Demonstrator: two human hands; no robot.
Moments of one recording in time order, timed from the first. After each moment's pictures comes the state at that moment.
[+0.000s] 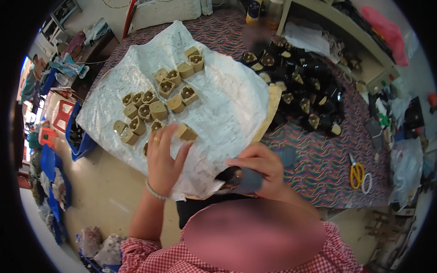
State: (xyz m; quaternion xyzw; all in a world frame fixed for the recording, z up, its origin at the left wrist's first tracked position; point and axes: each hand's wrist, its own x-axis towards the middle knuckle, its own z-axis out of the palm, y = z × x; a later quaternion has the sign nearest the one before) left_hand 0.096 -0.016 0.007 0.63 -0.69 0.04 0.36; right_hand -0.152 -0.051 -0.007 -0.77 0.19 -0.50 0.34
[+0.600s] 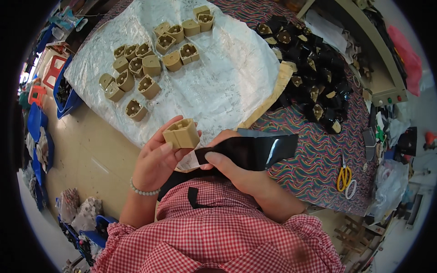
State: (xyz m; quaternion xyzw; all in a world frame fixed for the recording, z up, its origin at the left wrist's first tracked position) left_hand 0.073 0.048 -0.022 0.30 -0.19 -0.70 0.62; right_hand -0.125 -0.013 0.004 -0.48 0.29 -0.33 0.76
